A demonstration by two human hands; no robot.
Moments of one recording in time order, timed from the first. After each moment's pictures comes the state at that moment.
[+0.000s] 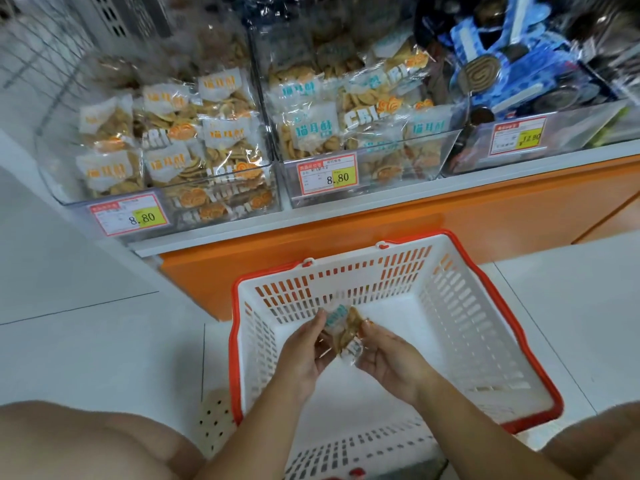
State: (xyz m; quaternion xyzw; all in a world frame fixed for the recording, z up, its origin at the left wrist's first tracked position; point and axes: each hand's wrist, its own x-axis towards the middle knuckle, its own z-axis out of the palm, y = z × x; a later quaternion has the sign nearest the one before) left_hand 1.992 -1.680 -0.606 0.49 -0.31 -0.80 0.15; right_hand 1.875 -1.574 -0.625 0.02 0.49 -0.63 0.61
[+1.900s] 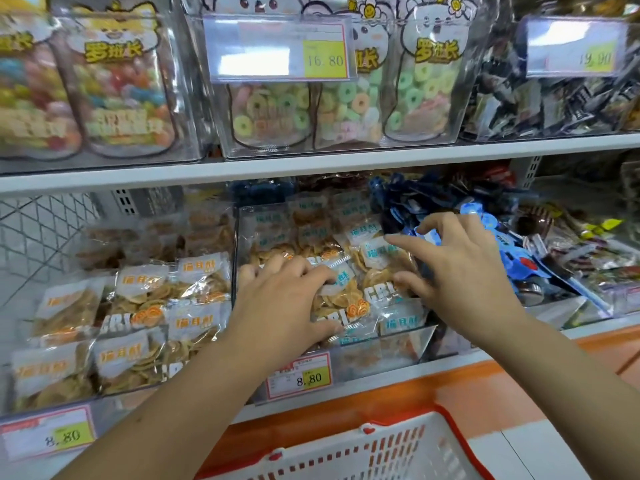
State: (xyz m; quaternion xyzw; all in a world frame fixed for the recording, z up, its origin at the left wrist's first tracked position) left_hand 1.861 -1.814 -0.361 0.27 -0.95 0.03 0.12; right_hand 1.670 -1.674 -0.360 -0.53 0.78 -0.16 -0.28
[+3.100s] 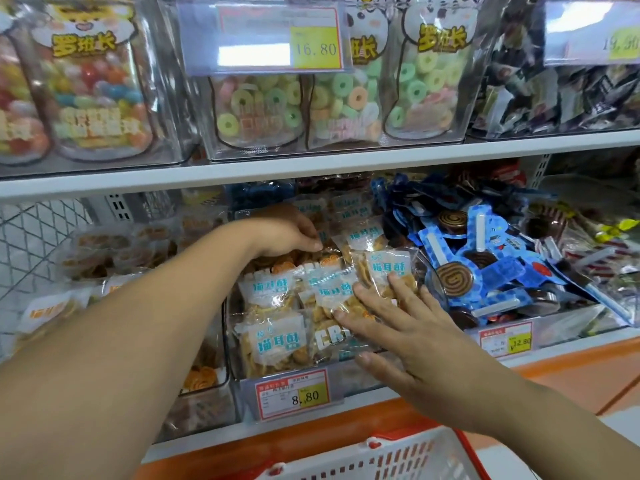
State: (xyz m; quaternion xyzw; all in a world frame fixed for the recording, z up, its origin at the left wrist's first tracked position) left_hand 1.787 -1.910 -0.318 0.29 -0.93 -0.23 0.00; right_hand 1.719 -1.665 -0.380 -0.63 0.78 -0.04 0.04
